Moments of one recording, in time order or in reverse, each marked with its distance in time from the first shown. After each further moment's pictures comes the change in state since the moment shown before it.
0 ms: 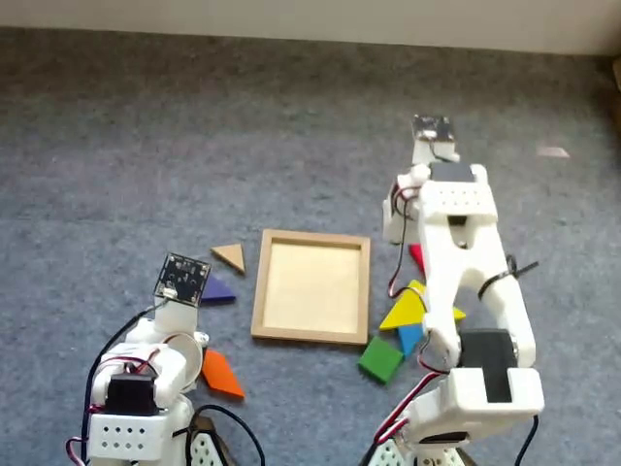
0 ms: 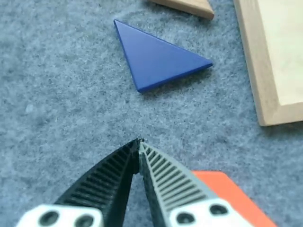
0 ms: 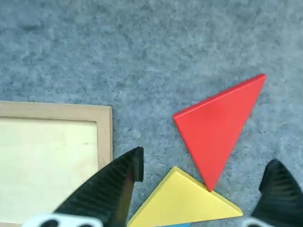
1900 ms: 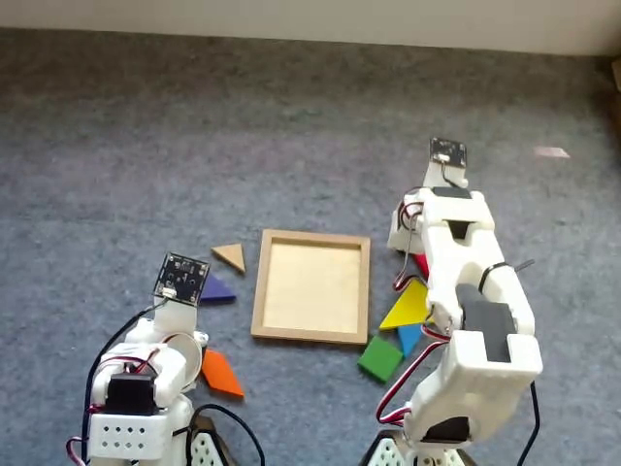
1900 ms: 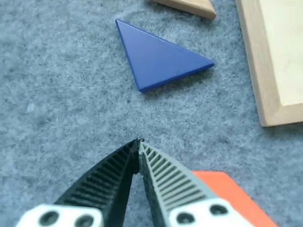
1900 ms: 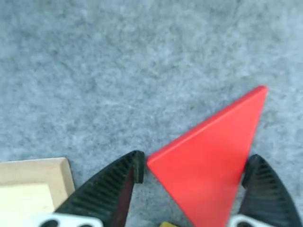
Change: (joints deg) left arm -0.4 0.0 0.0 0.0 0.0; right arm 4.0 10.5 6.4 -18.3 -5.6
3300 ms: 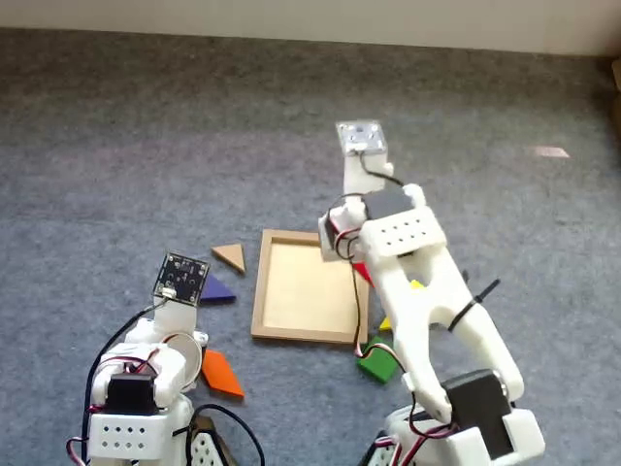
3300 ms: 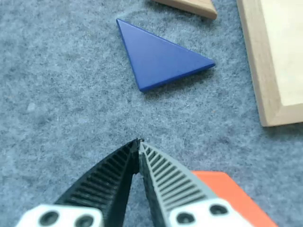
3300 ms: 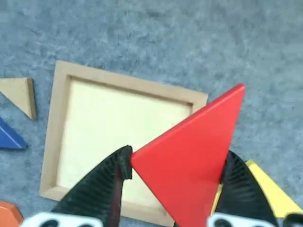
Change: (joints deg) left arm -0.1 0.0 0.0 0.0 0.0; right arm -22.9 -22.8 2.0 17.3 -3.9
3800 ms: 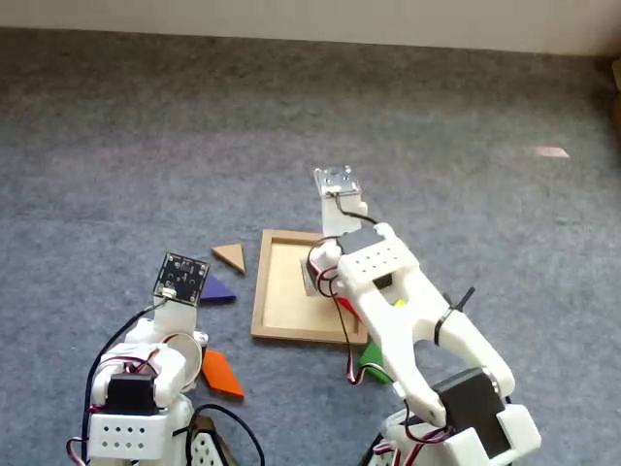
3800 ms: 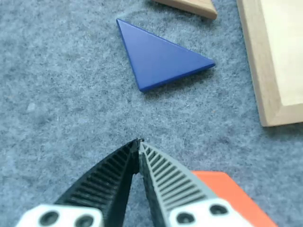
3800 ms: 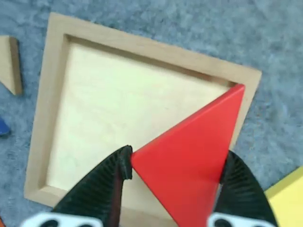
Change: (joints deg) left arm 0.0 0.0 0.0 0.0 0.0; right arm -5.2 0.5 15.6 -16.1 -1.7
